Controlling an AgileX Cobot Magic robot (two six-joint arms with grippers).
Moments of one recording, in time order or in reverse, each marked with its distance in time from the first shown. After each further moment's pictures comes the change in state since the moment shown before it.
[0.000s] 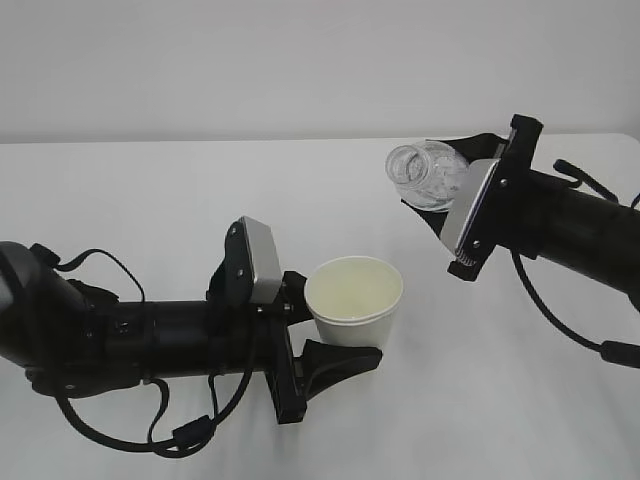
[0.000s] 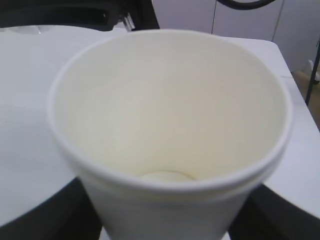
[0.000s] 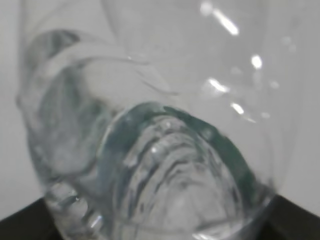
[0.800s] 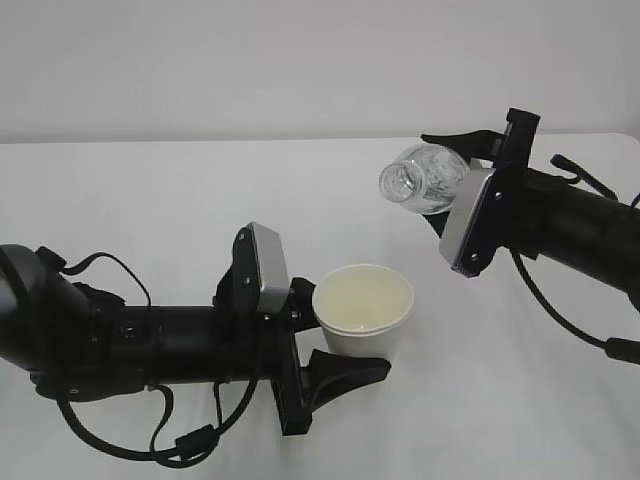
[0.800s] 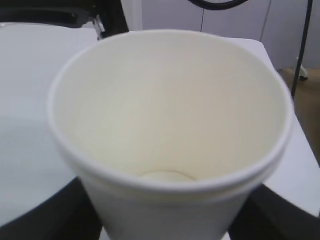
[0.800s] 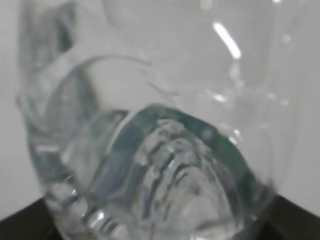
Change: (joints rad) left arm -0.026 0.000 0.000 0.010 0.000 0.002; right arm 0.000 0.000 0.000 0.000 -0.028 -0.146
